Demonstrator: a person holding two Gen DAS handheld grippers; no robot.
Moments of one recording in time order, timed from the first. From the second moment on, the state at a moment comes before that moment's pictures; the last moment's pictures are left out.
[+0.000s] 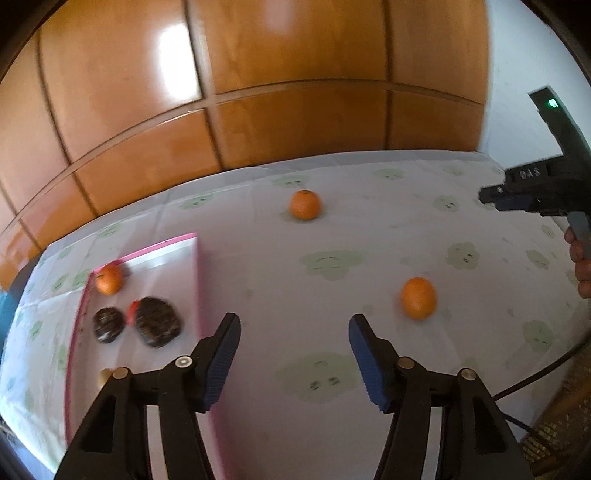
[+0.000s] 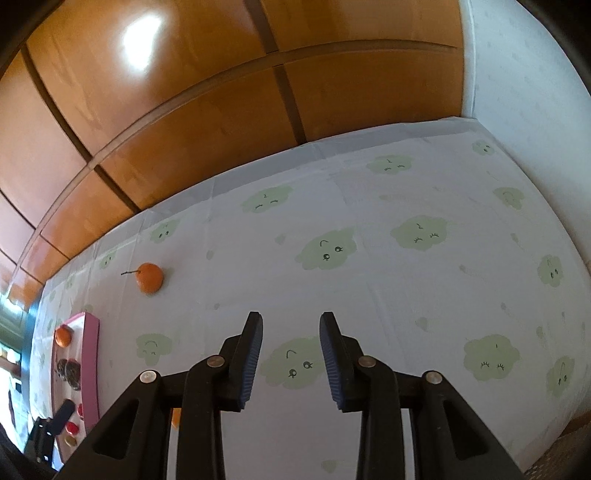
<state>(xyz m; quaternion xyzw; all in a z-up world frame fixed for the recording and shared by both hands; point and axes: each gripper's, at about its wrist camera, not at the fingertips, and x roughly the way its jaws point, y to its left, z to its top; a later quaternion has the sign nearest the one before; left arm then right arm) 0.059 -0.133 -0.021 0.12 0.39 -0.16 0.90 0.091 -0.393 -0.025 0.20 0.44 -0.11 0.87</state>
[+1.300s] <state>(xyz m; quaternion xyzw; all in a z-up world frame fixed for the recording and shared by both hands) 0.060 -0.135 -0.078 0.06 0.45 -0.21 0.86 0.115 -0.328 -0.049 0.14 0.51 0.04 0.84</state>
